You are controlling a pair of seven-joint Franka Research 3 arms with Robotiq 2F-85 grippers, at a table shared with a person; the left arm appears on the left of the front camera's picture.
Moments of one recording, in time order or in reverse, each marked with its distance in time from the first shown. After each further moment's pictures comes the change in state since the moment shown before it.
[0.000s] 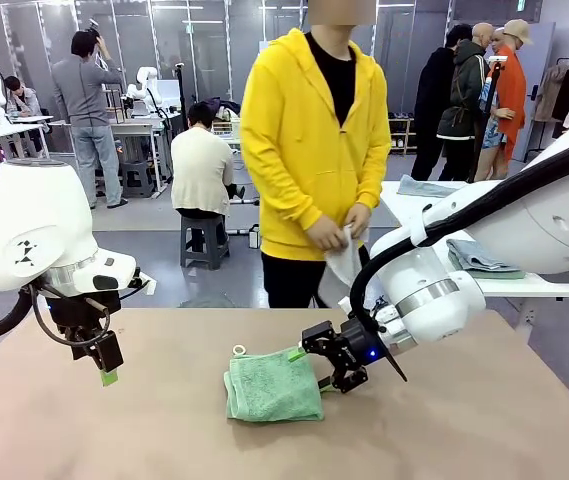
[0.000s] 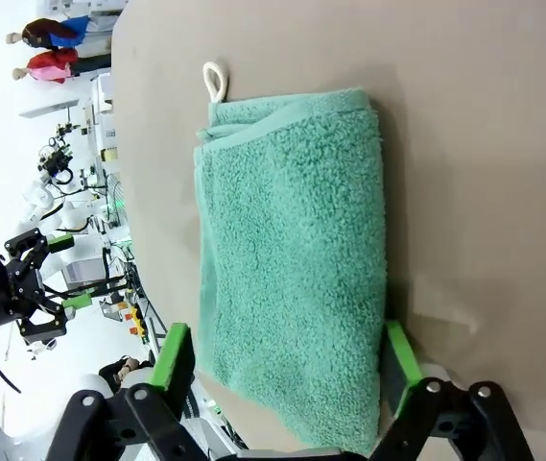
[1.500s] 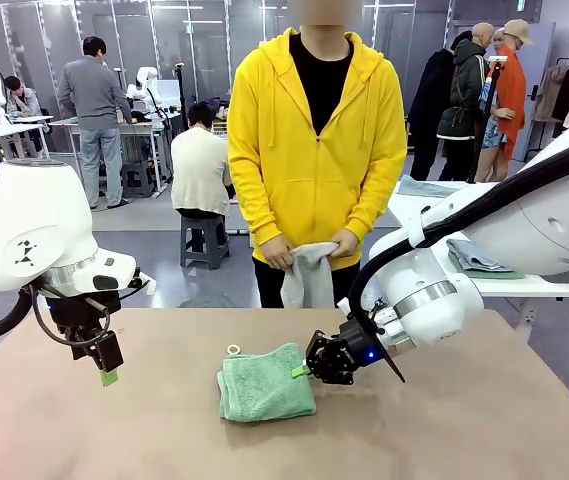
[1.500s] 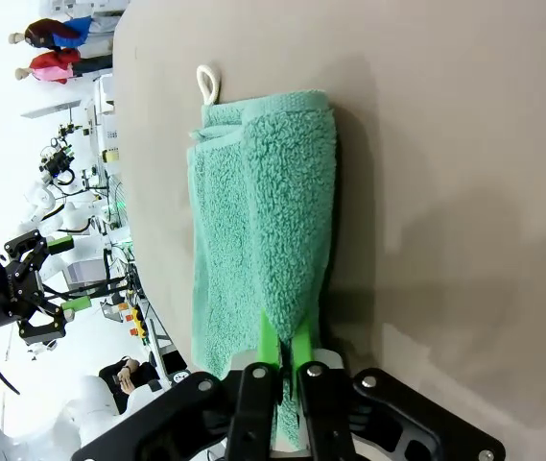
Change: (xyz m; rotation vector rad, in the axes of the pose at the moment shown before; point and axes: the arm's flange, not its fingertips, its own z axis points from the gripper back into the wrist) left arm 0.000 0.000 0.000 0.000 0.000 0.000; right arm 0.001 -0.002 -0.002 0.004 -0.005 0.004
